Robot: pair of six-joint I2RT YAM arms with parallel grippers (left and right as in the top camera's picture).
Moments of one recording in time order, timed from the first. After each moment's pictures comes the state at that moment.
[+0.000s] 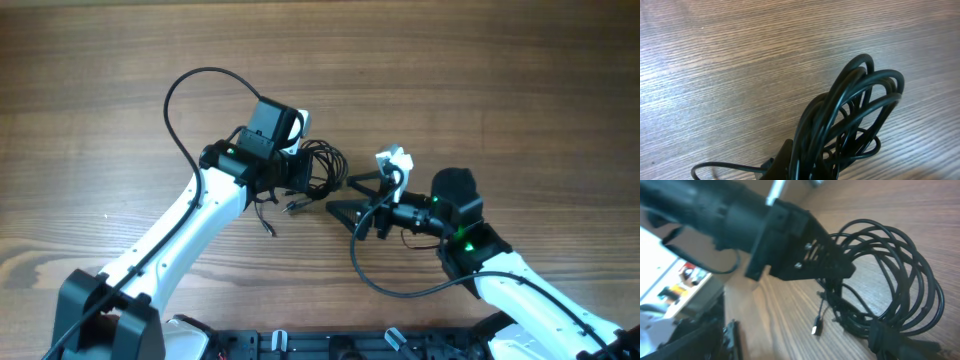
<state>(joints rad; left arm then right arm) -0.46 1.51 1.07 -0.65 0.15 -0.25 0.47 1.21 0.39 0.51 -0.70 0.47</state>
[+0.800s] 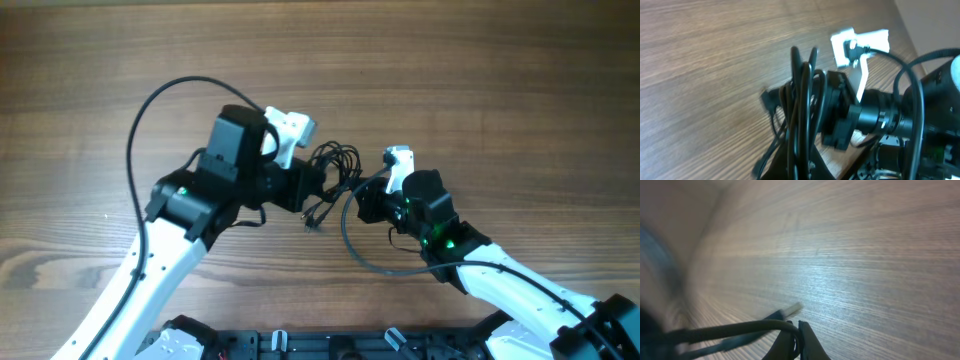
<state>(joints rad) -0.45 1.21 1.06 -0.72 0.49 -0.24 0.55 1.32 0.41 0.38 -0.21 0.69</state>
